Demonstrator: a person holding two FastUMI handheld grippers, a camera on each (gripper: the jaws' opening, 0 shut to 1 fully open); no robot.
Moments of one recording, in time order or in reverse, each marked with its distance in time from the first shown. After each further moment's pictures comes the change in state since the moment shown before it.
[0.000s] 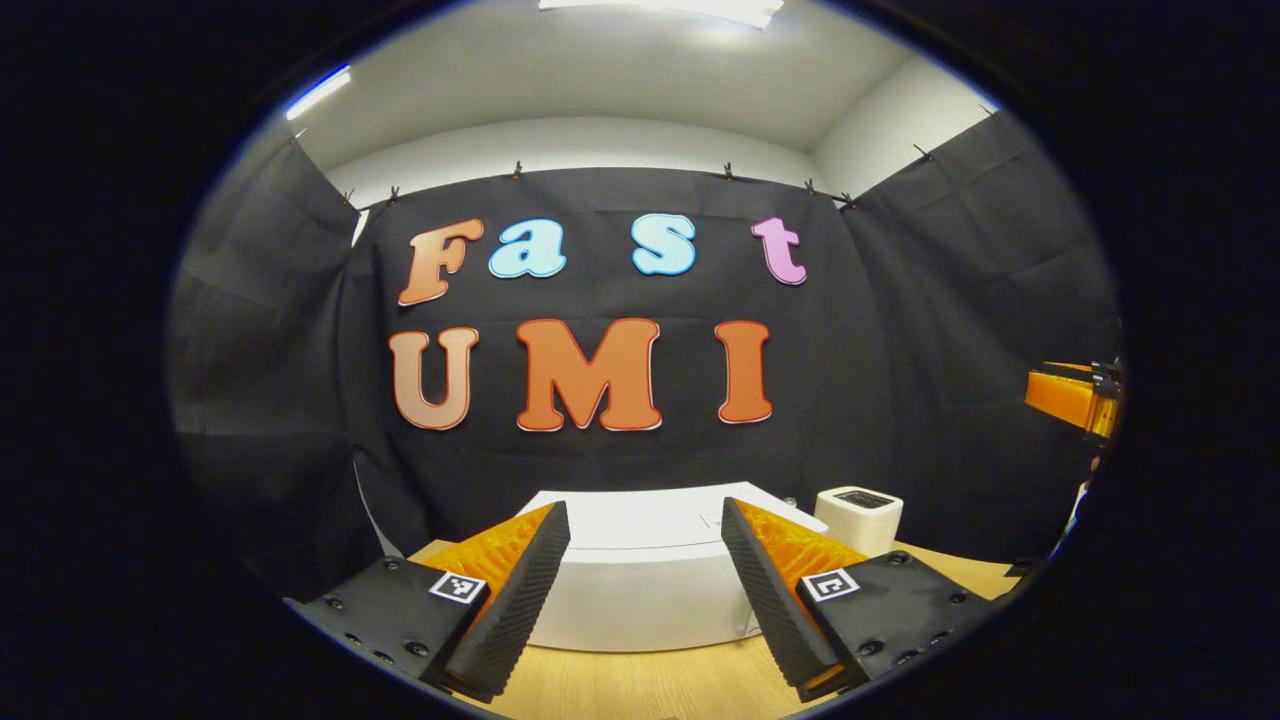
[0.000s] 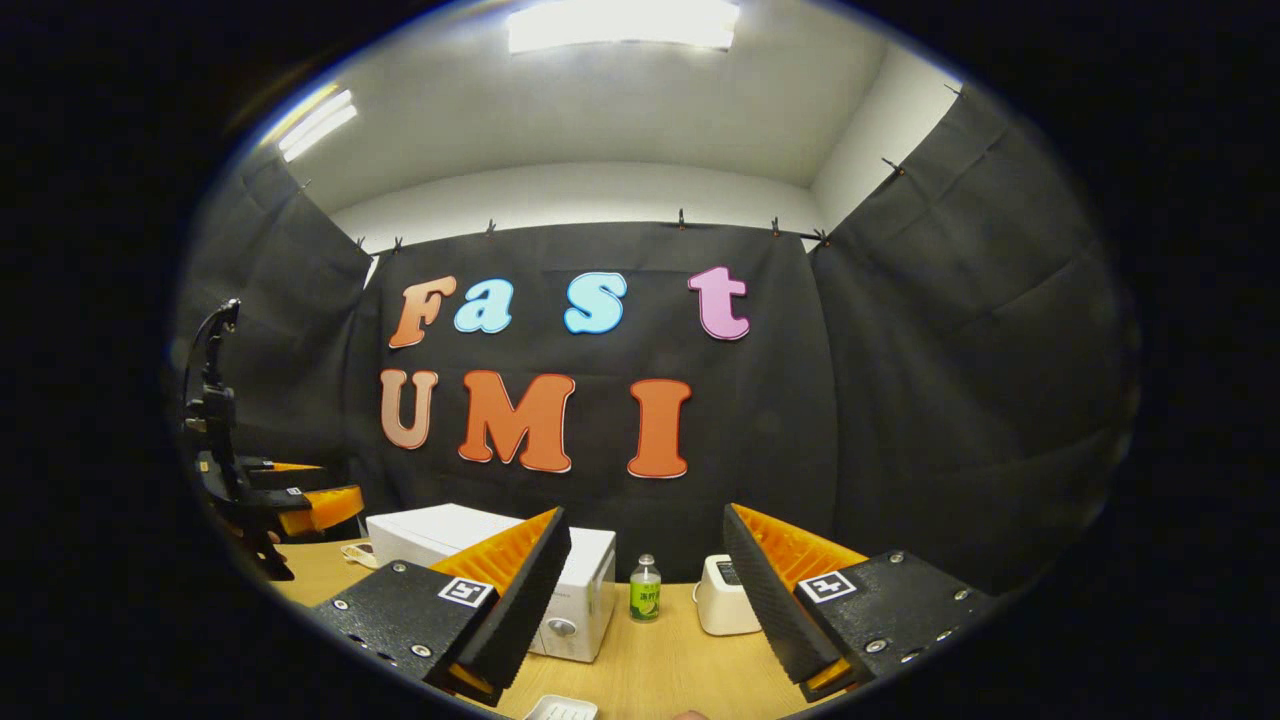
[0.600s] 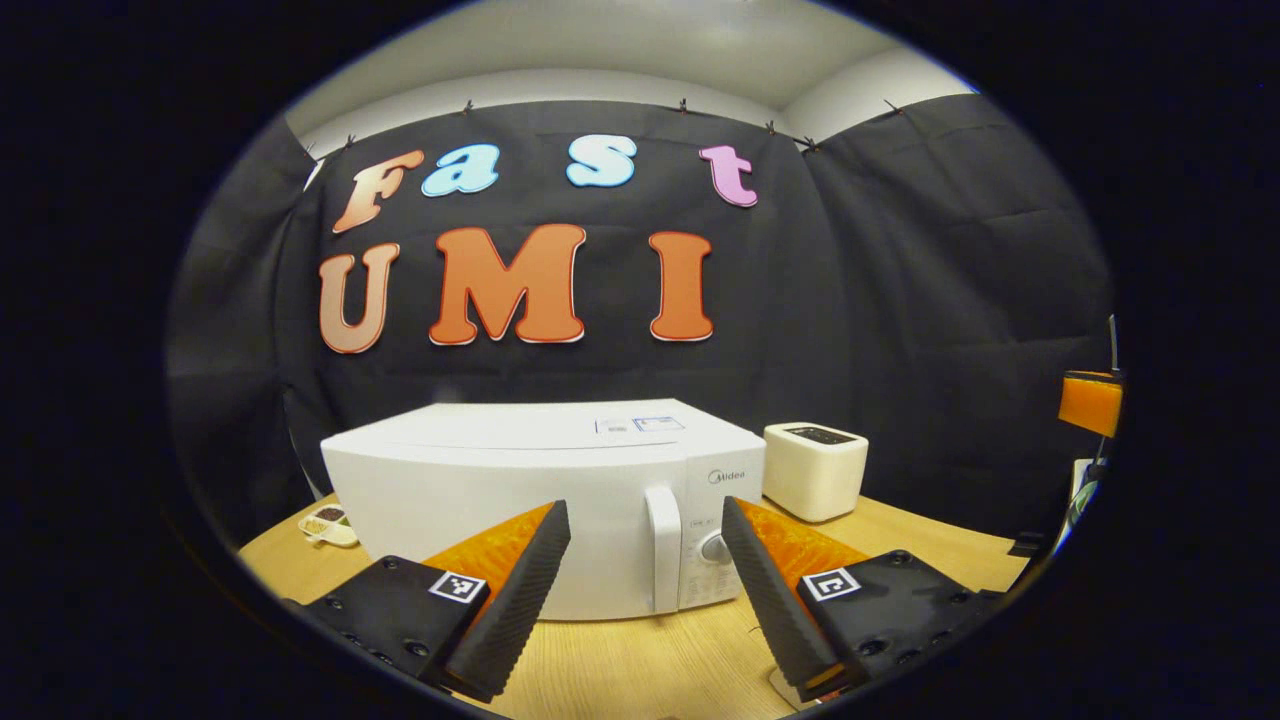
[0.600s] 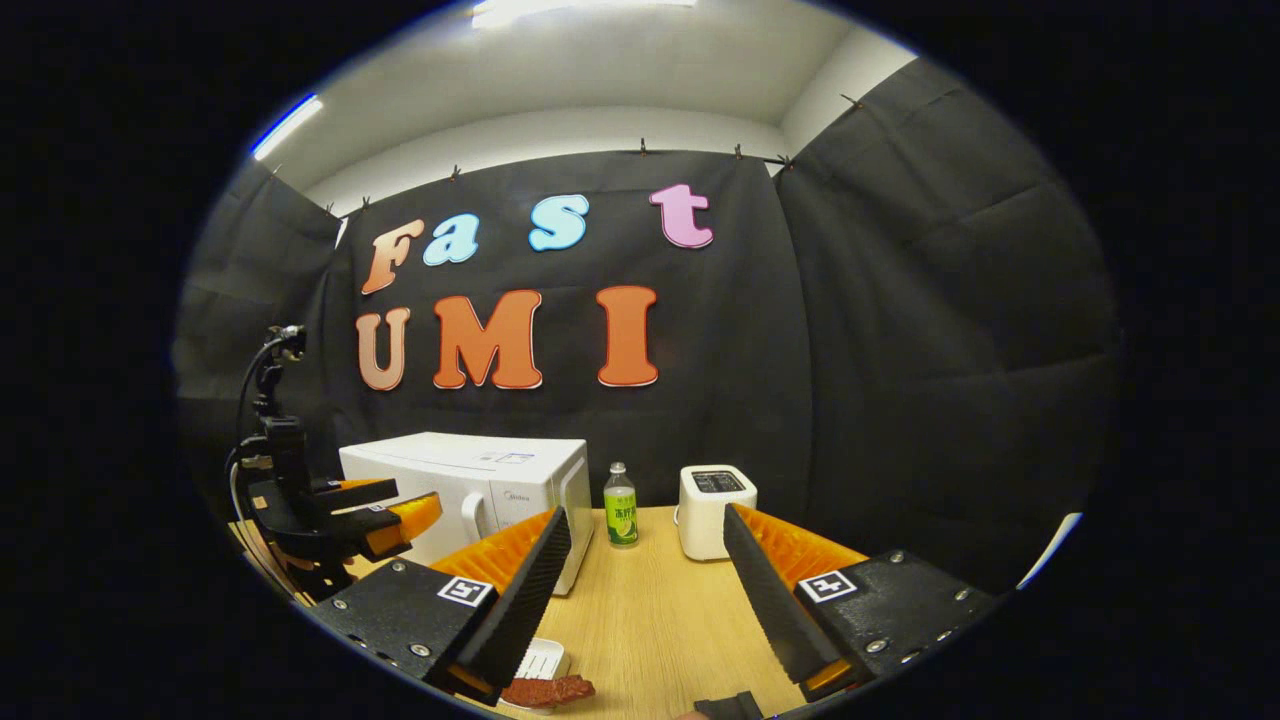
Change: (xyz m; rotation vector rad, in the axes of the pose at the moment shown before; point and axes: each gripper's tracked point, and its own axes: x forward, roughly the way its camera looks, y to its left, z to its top) left arm 0.062 -0.104 -0.146 -0.027 0.161 -0.098; right arm -0.027 -0.042 -0.123 0.073 0.201 -0.049
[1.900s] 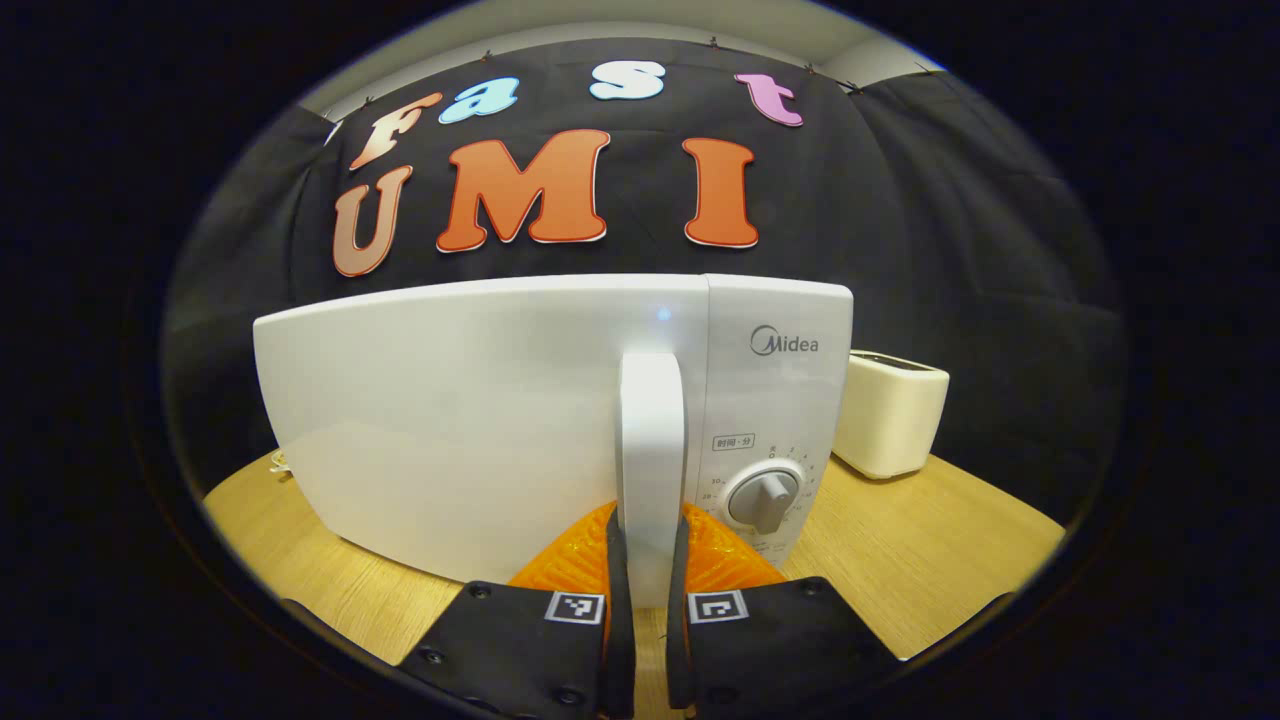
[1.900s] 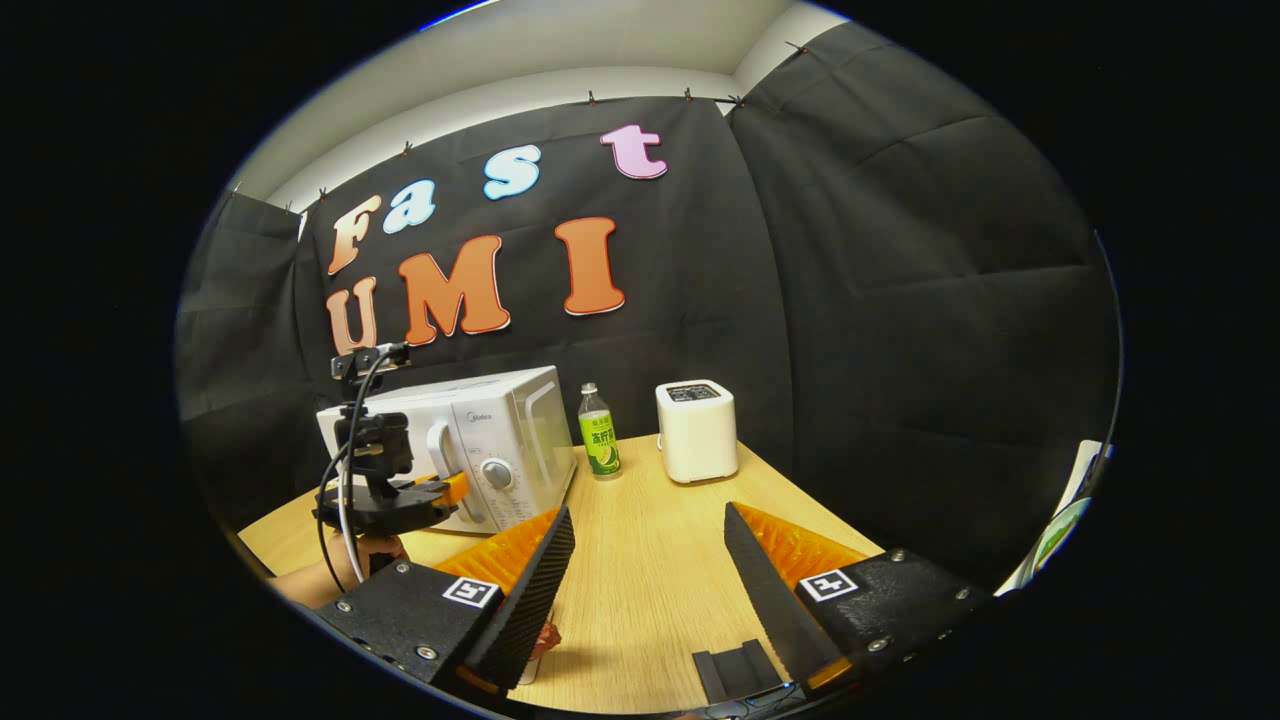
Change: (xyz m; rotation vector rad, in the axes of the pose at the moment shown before) left arm 0.089 -0.009 -0.107 -0.016 0.164 0.142; right arm -0.013 -0.019 -0.095 0.097 0.167 -0.043
